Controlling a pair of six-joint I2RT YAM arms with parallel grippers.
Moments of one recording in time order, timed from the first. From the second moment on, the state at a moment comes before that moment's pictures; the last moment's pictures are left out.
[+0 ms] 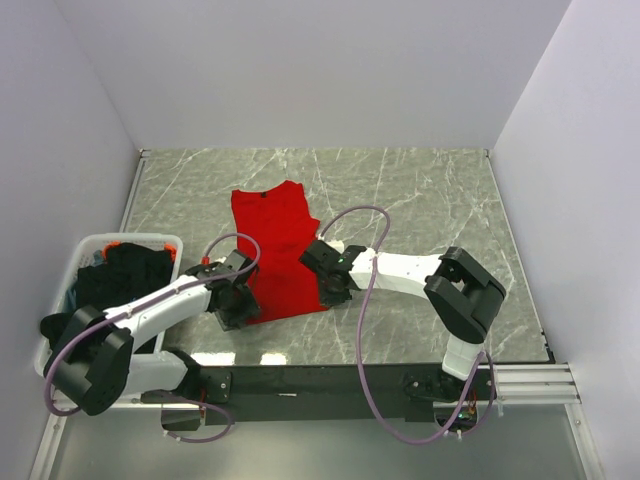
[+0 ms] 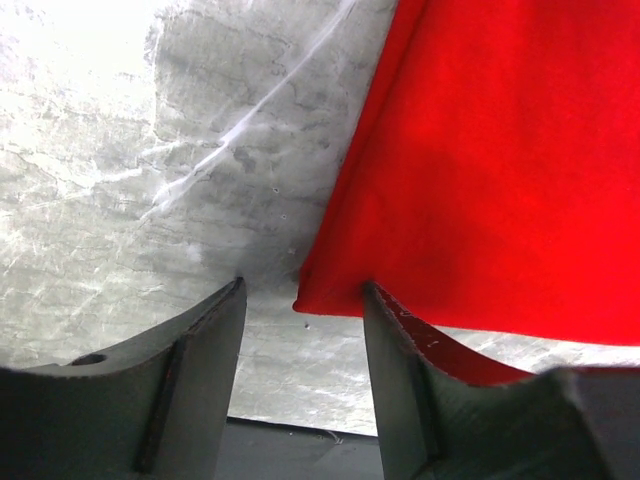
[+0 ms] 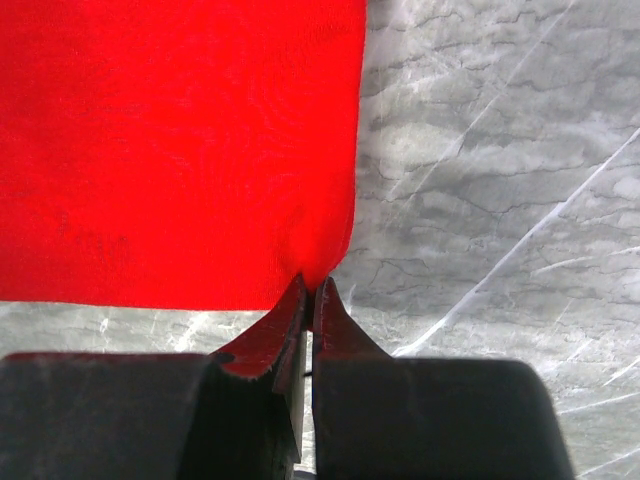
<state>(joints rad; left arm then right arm) -0.58 1.23 0.59 -0.69 -0.12 -1.09 0.94 1.78 1.09 -0.59 0.15 0.79</state>
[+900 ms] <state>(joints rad) -0.63 1.32 0.65 -0.70 -0.09 -1.10 0.94 1.73 1.03 -0.56 0.11 0.77</state>
